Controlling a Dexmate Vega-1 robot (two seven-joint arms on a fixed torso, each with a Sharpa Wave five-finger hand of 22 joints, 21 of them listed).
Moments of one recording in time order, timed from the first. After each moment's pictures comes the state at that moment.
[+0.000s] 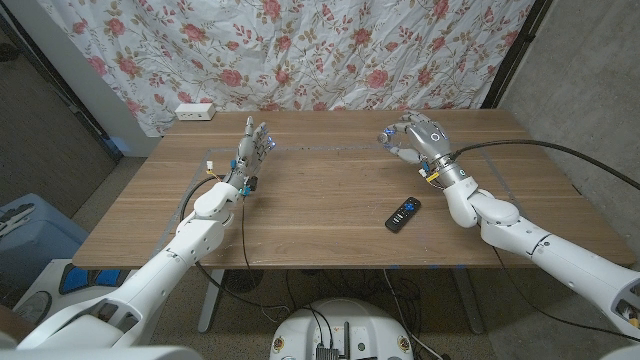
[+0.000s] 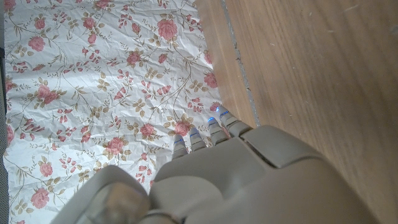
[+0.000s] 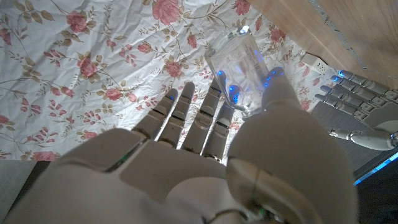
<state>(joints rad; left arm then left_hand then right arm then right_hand) 0.84 0.51 0.37 -1.30 -0.65 -0.29 -0.03 -0.02 0.06 -0.02 0.19 0.23 -0.07 -0.19 0.20 0.20 -0.06 -0.15 0.21 0.19 0.00 -0.03 0.19 0.19 0.05 -0.04 0.23 0.19 -0.75 -0.80 -0.69 -1.50 -0.85 0.03 -0.76 0.98 0.02 0.24 -0.17 0.18 0.73 -0.22 0.45 0.20 0.95 -0.19 0.24 0.28 0.39 -0.04 0.47 0.30 0.36 -0.04 0.19 0.16</state>
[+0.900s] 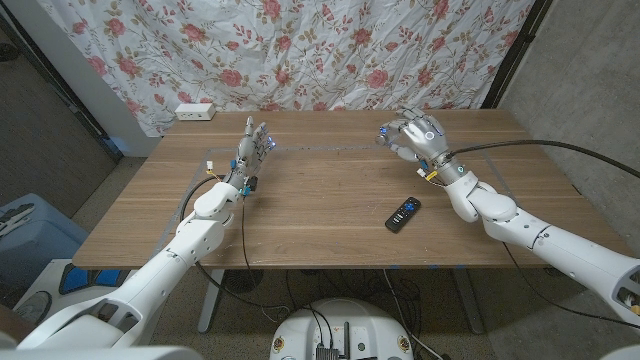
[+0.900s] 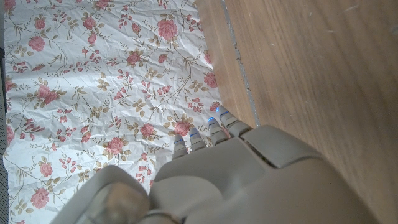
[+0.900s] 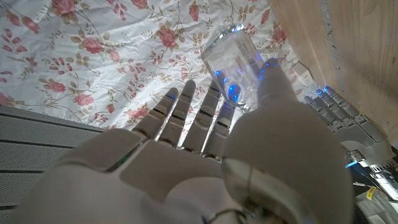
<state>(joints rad) 0.84 0.51 0.37 -1.30 -0.65 -0.29 -0.03 -0.02 0.06 -0.02 0.19 0.23 -0.07 -0.19 0.20 0.20 -0.06 -0.15 0.21 0.19 0.00 -0.03 0.19 0.19 0.05 -0.04 0.23 0.19 -0.69 -0.82 -0.75 -1.47 -1.04 -0.05 -0.86 1.06 0.01 0.24 -0.17 0.18 0.74 -0.22 0.45 0.20 0.96 -0.19 0.24 0.29 0.41 -0.04 0.49 0.32 0.37 -0.04 0.19 0.16</state>
